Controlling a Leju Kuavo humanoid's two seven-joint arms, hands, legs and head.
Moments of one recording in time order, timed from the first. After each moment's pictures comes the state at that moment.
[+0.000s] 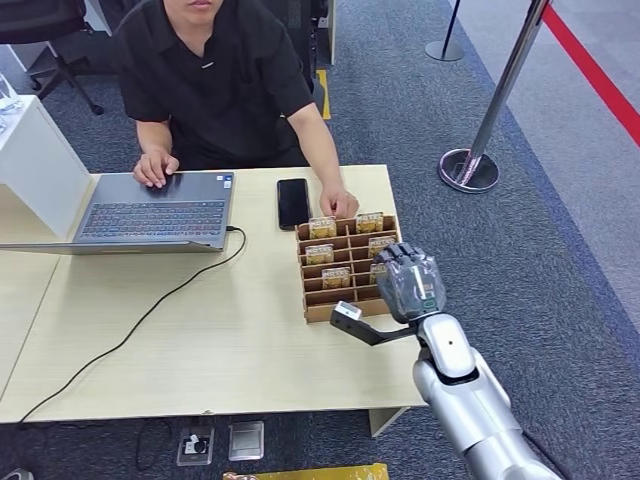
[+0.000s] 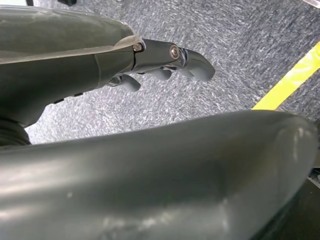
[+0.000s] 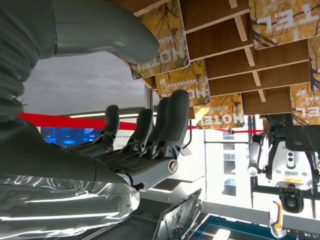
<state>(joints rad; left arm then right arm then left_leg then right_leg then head) -0.10 -0.11 0.56 -0.20 -1.39 0.05 0.07 -0.31 0.02 0.23 -1.06 1.46 -0.52 -0.02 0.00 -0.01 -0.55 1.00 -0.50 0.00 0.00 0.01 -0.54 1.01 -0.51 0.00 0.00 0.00</state>
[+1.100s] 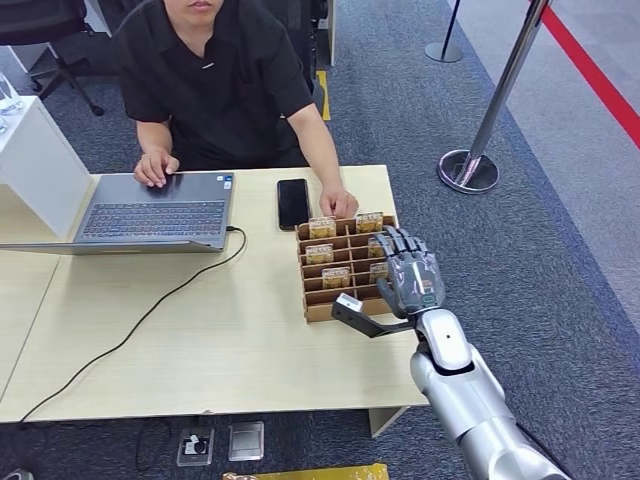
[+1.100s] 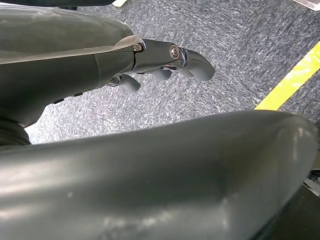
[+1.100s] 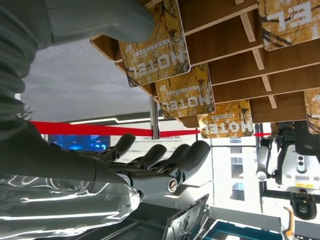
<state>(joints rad) -0.11 -0.10 0.54 -0.20 -1.41 0.04 0.08 -0.35 0.03 0.22 -0.89 1.46 -0.54 -0.01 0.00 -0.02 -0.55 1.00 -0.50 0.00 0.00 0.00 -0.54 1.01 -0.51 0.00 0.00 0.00</state>
